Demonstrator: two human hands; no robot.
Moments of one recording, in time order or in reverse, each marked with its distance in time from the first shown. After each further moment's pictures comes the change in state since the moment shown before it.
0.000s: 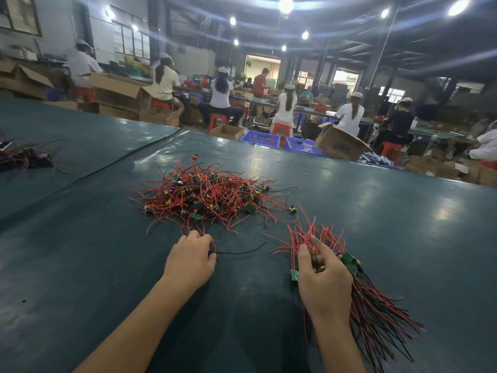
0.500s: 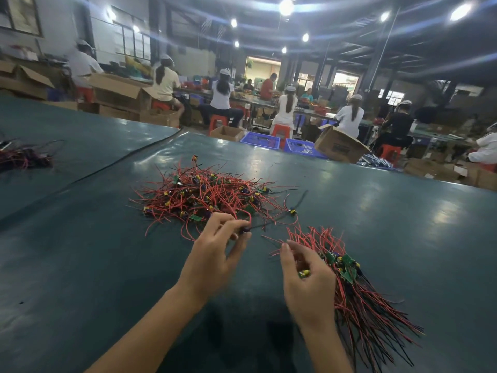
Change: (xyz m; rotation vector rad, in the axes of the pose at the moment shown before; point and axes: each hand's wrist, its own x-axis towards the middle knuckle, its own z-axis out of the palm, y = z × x) left_hand -0.016 0.042 -0.020 -0.607 0.504 0.480; right_hand -0.013 -0.017 0.011 0.200 -0.078 -0.139
